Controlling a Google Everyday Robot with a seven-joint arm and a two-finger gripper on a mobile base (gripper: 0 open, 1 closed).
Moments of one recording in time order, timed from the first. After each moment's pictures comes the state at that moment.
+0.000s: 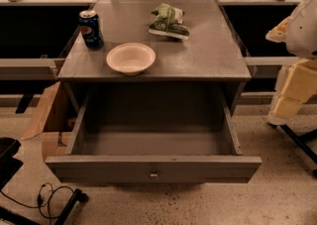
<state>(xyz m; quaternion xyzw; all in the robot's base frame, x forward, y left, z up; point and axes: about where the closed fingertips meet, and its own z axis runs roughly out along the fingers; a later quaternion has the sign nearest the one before) 0.438 -0.217 0.977 -0.60 0.78 -0.03 0.16</state>
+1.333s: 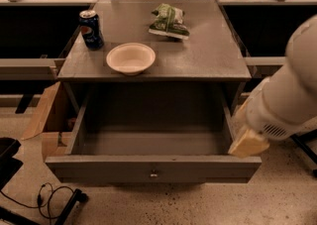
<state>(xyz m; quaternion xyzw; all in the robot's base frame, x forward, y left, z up) 0.414 -0.190 0.852 -0.57 0.81 -0.04 0.15</state>
